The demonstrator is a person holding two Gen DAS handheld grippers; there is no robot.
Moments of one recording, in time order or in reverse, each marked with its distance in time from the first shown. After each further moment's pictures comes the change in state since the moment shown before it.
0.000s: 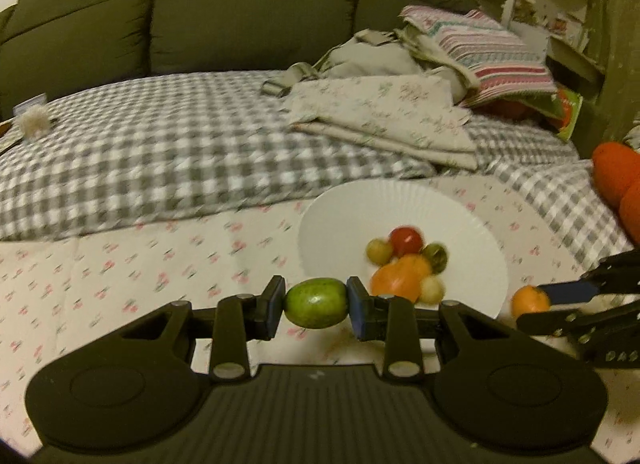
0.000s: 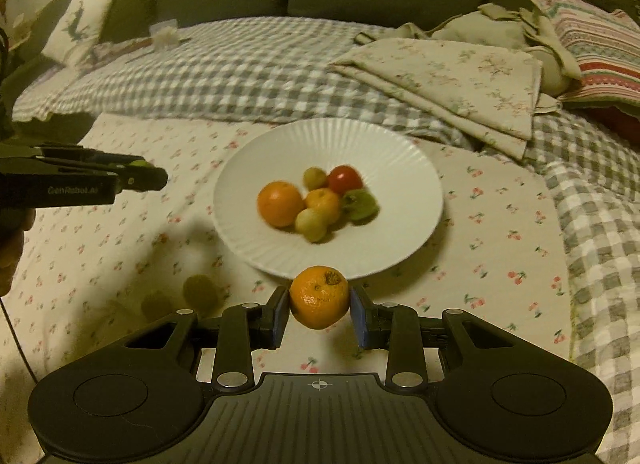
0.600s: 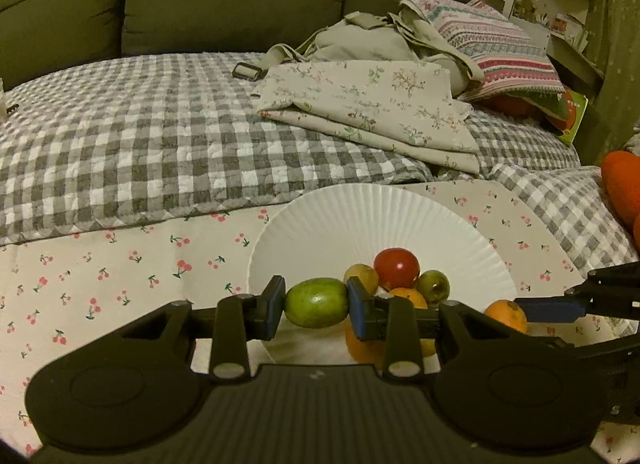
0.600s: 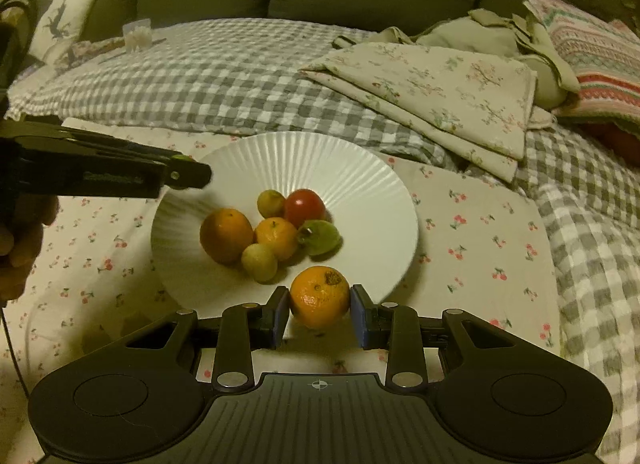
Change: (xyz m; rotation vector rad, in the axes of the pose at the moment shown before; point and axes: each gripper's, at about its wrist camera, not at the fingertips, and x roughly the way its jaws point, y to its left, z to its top) left arm 0.070 -0.010 0.016 -0.029 0.040 -0.046; right arm 0.041 -0.015 0.022 -0.037 -0.010 -0.041
